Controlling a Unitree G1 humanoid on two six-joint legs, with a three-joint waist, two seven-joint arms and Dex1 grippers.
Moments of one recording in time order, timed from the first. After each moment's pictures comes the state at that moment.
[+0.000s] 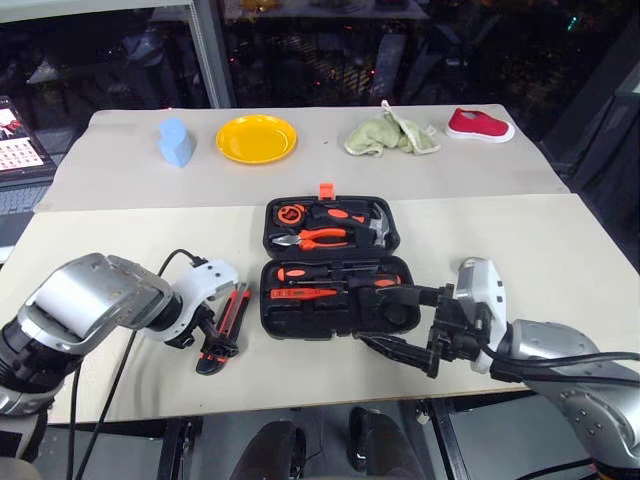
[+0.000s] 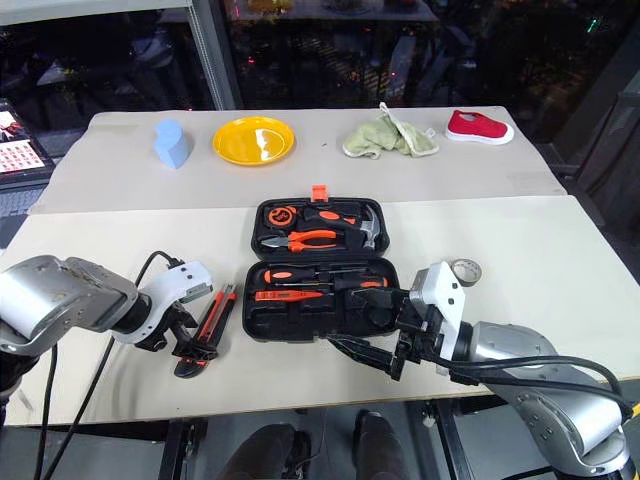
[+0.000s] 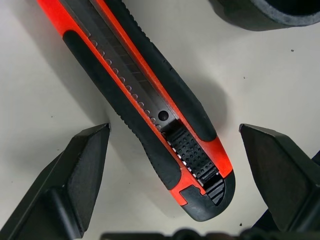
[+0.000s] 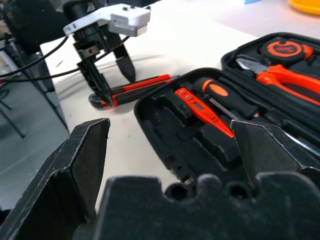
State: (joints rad) left arm -0.62 1.07 -0.34 -0.47 -0.65 1.61 -0.74; right arm -0.02 -0.74 -0.08 -0.74 0.83 0.68 0.68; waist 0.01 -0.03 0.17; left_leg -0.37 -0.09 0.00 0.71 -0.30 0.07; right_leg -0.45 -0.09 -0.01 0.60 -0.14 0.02
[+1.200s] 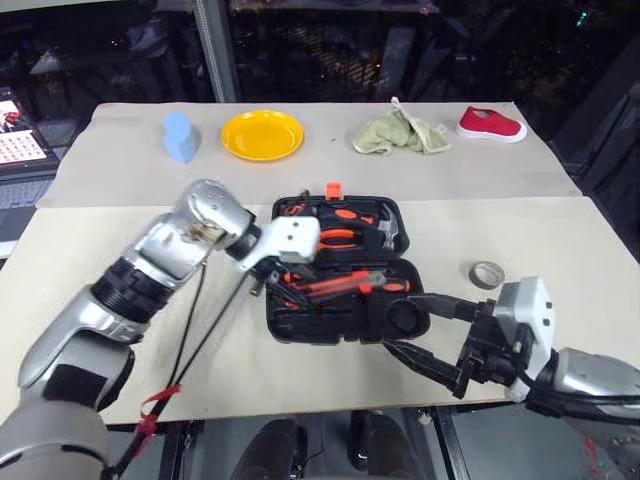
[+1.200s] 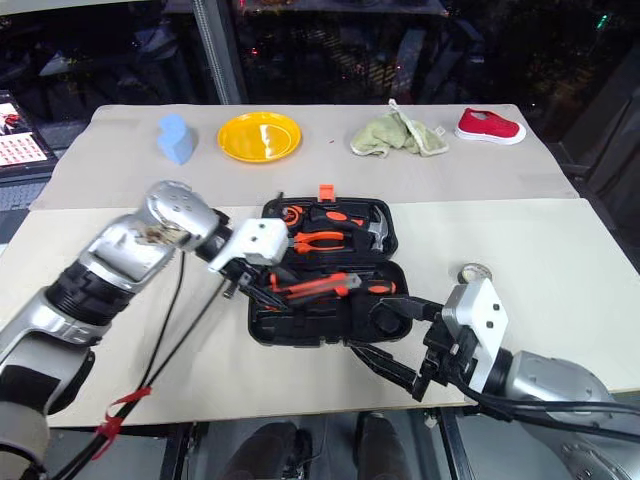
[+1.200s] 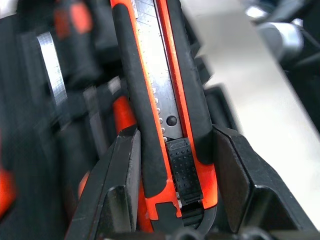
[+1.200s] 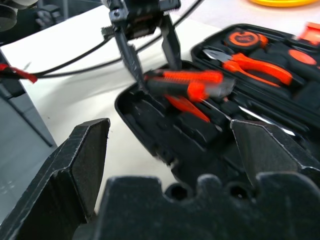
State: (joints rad) left arm -0.97 0.71 -0.62 -0.01 -0.19 0.56 -1.48; right arm 0.25 -0.80 -0.33 -0.95 0.97 0.72 0.50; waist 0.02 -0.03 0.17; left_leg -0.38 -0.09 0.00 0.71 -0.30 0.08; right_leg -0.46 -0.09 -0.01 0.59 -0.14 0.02
